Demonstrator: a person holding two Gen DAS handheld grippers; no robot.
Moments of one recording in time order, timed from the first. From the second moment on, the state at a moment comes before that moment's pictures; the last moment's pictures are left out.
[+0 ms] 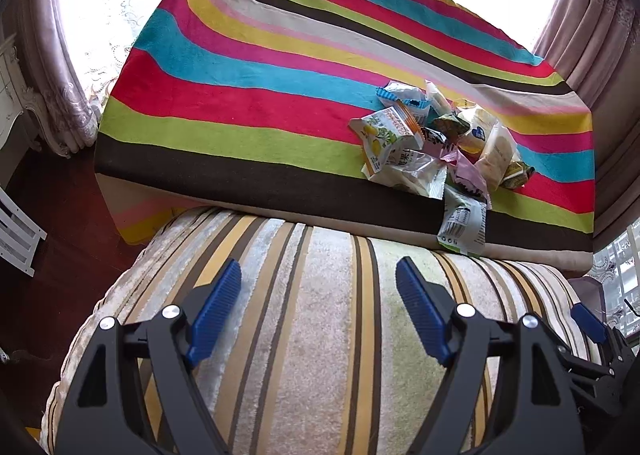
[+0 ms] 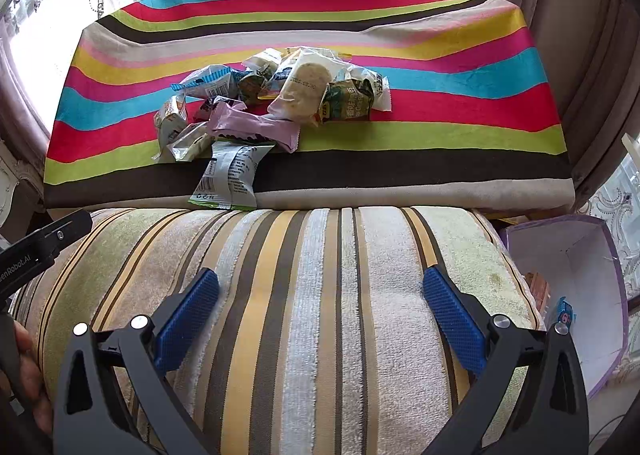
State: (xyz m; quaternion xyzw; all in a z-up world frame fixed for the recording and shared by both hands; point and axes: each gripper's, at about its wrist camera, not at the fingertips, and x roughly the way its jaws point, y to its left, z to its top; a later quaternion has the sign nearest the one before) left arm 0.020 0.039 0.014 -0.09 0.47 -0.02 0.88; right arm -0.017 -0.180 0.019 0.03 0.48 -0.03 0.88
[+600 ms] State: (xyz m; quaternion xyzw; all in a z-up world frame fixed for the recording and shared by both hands) left arm 0.059 0.008 0.023 -0.09 0.45 -0.07 0.89; right arm -0.020 -0.183 0.016 0.03 0.46 -0.03 0.89
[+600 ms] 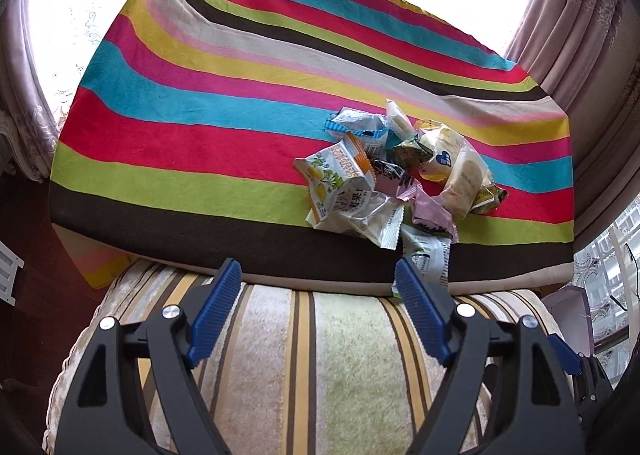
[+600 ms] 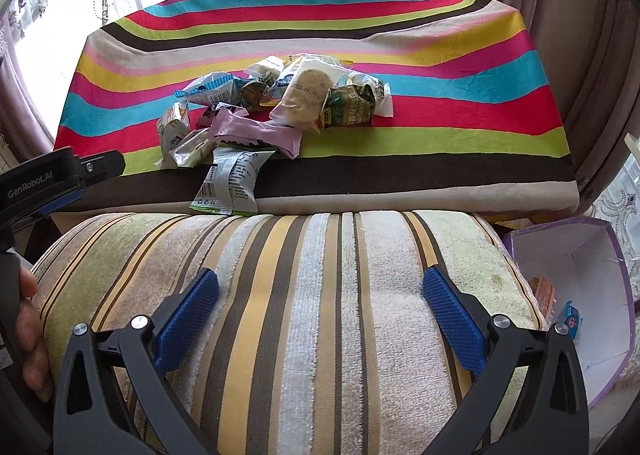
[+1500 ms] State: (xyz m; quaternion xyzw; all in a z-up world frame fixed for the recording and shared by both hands) left arm 0.103 -0.014 0.010 -0.05 0.48 -0.08 0.87; right arm -0.018 -0.181 0.013 0.03 0.47 -0.03 0.88
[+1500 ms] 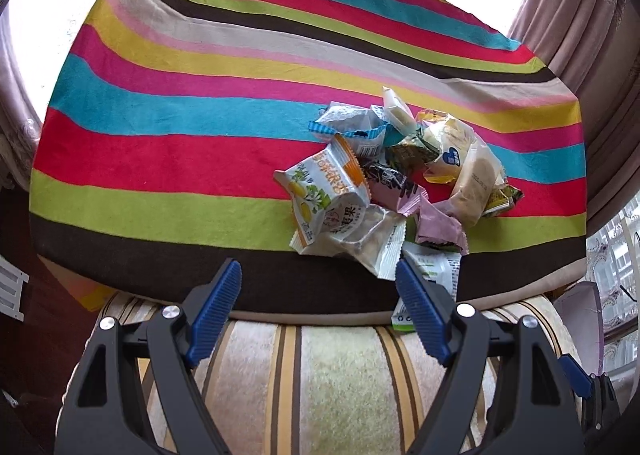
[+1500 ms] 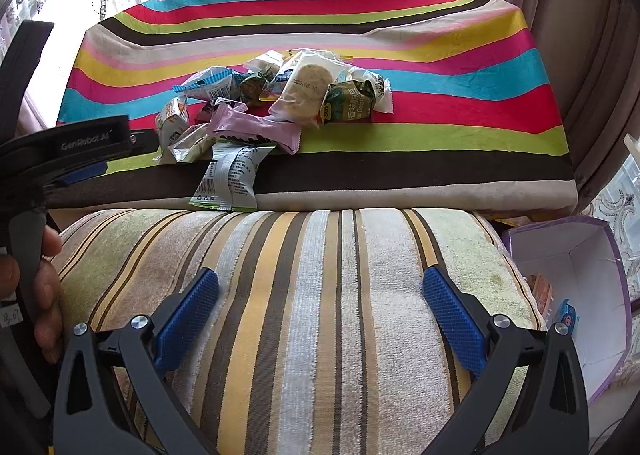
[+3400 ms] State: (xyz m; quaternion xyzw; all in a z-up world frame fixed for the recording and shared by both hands) left arm 0.073 -0.061 0.044 -0.07 0.43 -0.13 0.89; right arm 0.062 -0.230 0.029 0.12 0.48 0.09 0.86
